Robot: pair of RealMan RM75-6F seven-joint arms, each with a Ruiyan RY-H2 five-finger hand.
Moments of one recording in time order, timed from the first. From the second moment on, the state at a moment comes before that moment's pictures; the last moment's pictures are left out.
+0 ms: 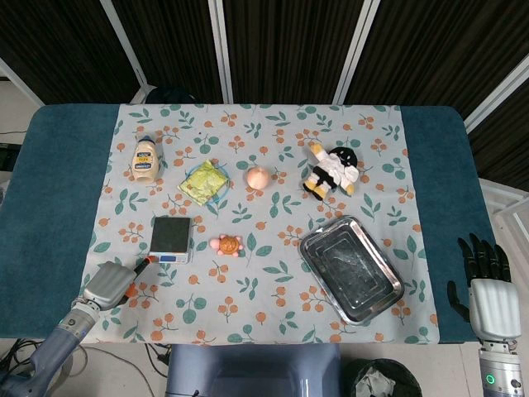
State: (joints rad) left arm -0.44 -1.33 0.08 -1.54 1.32 0.92 0.42; right arm 0.02 -1.25 0.10 -1.61 -1.50 1.60 -0.19
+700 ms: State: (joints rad) left arm -0.44 -1.34 0.08 -1.51 1.33 0.94 0.41; right arm 0.02 -1.25 0.10 -1.61 -1.50 1.60 -0.19
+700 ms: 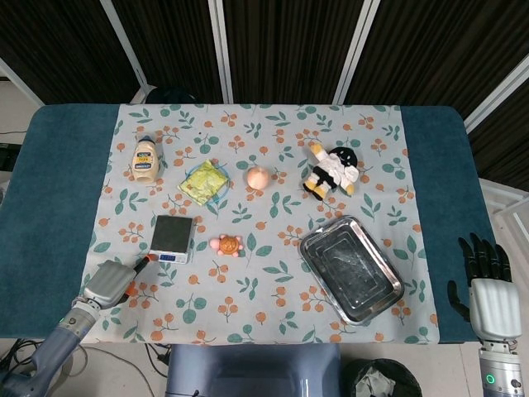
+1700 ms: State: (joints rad) left arm -0.62 -1.34 -0.18 -1.83 1.14 1.04 0.75; right arm 0.02 -1.25 0.11 -1.61 -1.50 1.60 -0.18
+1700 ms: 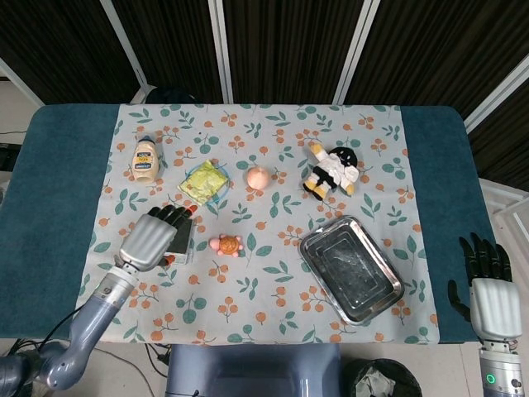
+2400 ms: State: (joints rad) left arm -0.91 -1.67 -0.21 -1.62 0.72 1.03 1.10; right arm 0.03 -1.25 0.11 -1.61 -1.49 1.59 -0.18
